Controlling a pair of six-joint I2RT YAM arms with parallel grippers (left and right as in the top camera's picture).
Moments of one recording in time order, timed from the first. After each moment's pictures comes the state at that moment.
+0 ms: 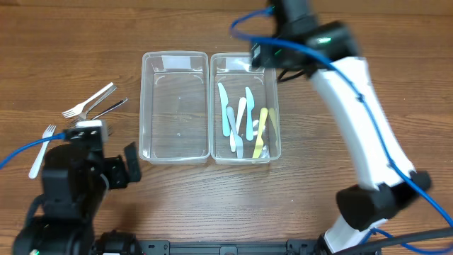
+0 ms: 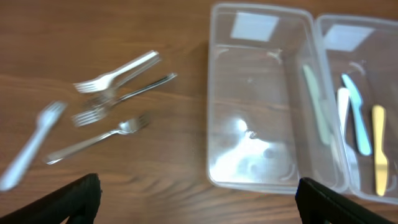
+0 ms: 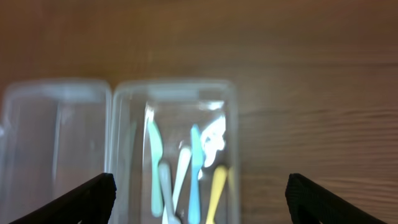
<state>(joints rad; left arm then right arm) -0.04 0.67 1.04 -1.12 -0.08 -0.16 0.35 1.84 2.14 -1.26 0.10 0.37</state>
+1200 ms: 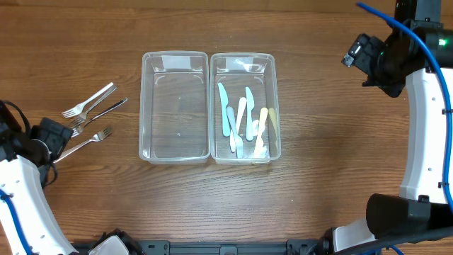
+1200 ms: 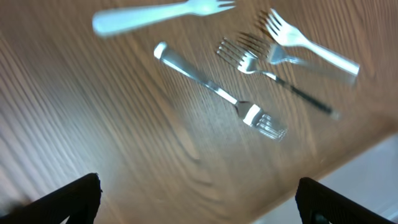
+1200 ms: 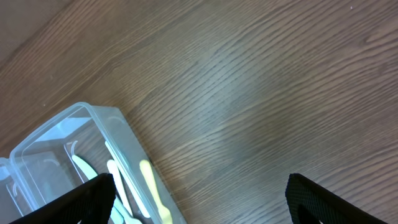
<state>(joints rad) 0.64 1.27 1.10 -1.05 0.04 -0.62 -0.09 1.73 2.00 -1.42 0.01 0.48</state>
